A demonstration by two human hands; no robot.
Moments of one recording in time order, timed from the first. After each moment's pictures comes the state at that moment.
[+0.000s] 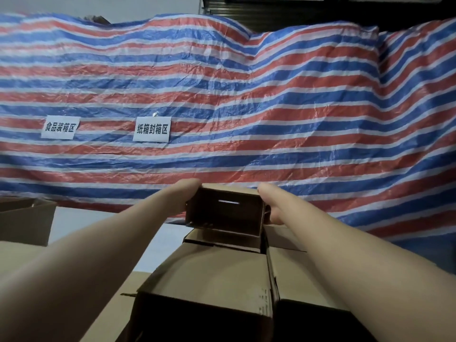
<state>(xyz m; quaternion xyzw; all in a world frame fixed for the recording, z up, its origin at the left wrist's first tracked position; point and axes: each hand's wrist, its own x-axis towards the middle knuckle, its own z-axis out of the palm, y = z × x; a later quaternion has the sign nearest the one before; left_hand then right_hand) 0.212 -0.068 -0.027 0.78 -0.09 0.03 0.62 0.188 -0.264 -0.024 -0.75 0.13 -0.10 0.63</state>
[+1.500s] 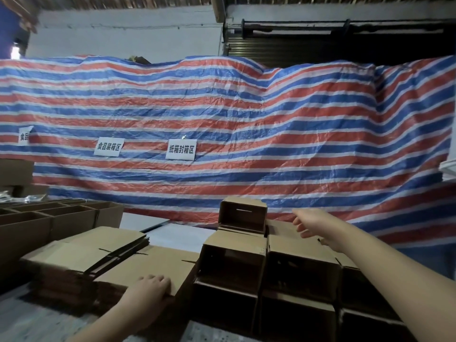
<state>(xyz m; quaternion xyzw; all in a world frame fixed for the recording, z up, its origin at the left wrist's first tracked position) -0.011 0.097 -0.219 0.97 -0.17 0.19 -0.04 -0.095 -0.261 -0.020 -0.89 0.12 -0.15 0.42</state>
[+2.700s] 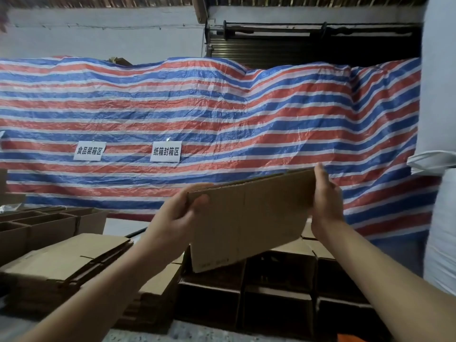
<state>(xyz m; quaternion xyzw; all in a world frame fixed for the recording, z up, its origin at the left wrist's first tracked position) -0.171 0.011 -0.050 0.67 -0.38 0.23 0.60 -0.160 -0.258 -0.008 -0.61 -0.05 -0.43 0.66</state>
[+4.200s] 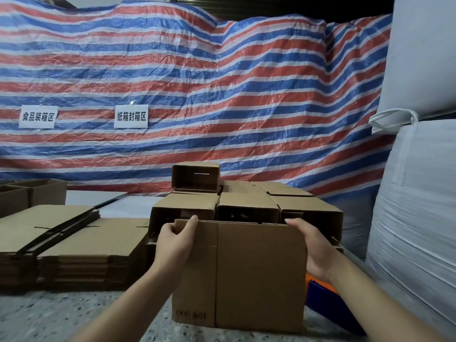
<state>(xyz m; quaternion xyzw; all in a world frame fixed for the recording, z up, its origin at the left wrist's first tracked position) -0.125 -0.077 -0.166 0.67 -0.04 0.08 0.74 -0.192 -0.343 -0.159 -0.70 -0.03 -0.09 0.70</state>
